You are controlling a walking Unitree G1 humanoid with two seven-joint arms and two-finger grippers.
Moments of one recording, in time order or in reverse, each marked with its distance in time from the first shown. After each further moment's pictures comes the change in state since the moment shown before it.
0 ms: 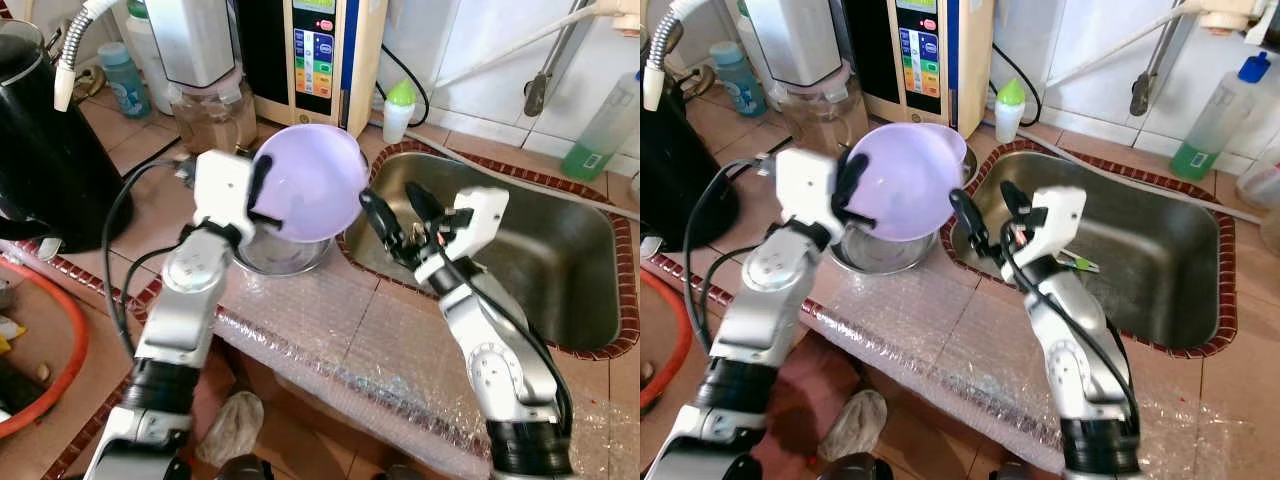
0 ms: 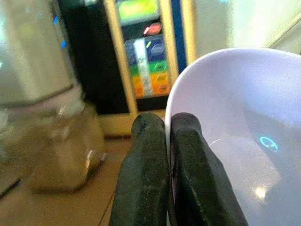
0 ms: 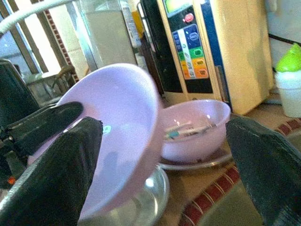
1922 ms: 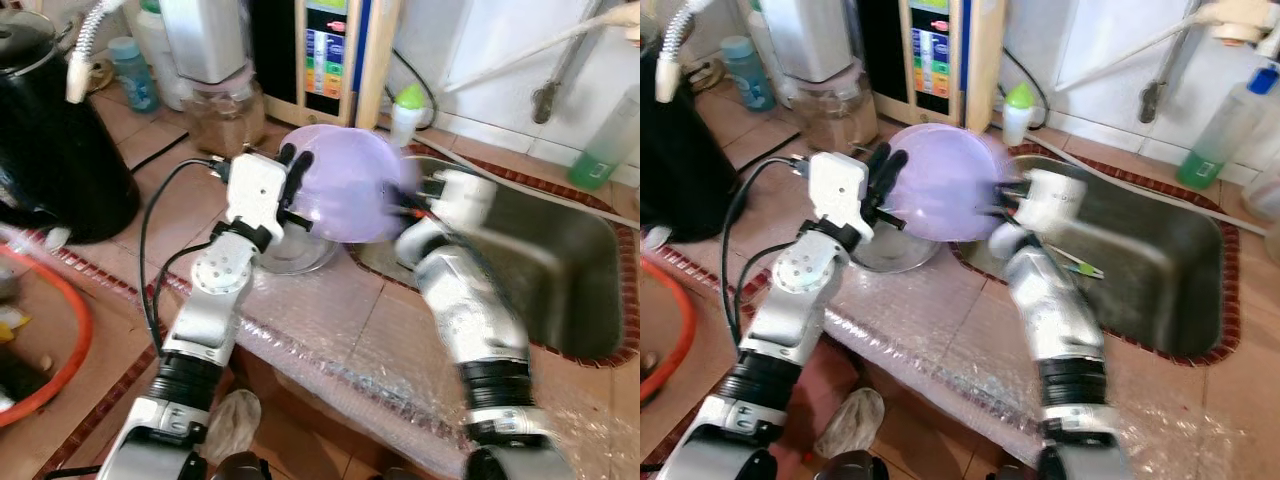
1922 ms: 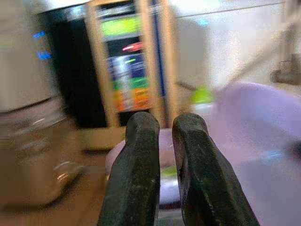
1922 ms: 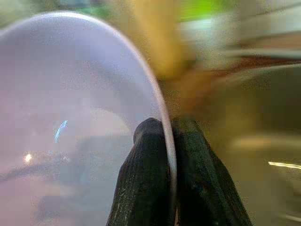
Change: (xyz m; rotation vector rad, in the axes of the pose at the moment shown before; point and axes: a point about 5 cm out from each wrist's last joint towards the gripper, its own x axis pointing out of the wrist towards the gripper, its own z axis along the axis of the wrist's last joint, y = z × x) left arm 0.002 -0.010 -0.006 -0.077 -0.048 -0.036; right arm 0.011 -0.075 -0.020 0.053 0.103 -0.506
